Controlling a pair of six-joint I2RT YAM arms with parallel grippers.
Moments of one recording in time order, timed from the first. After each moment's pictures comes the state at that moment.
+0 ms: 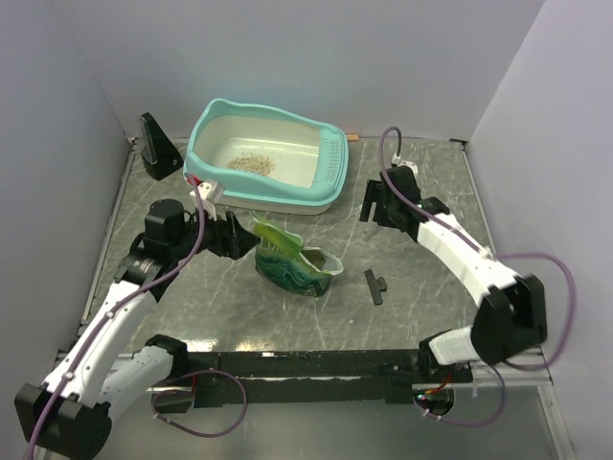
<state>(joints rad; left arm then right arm) -0.31 0.90 0.81 -0.29 0.52 -0.26 0.38 1.32 1.09 -0.56 0.24 0.43</state>
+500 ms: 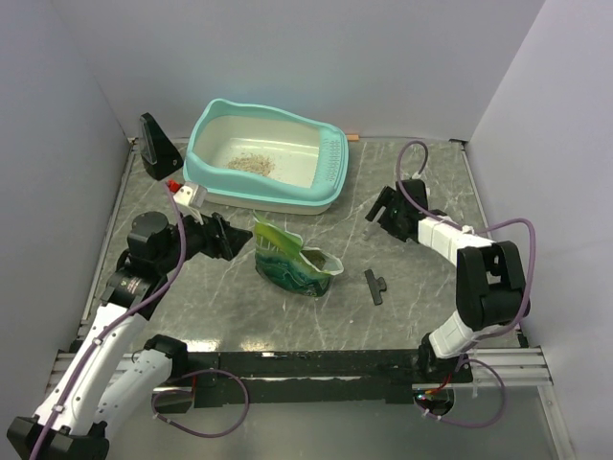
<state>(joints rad) -0.31 0.72 0.77 -0.26 0.40 -0.31 0.16 1.57 0.92 -0.18 0.03 0.68</state>
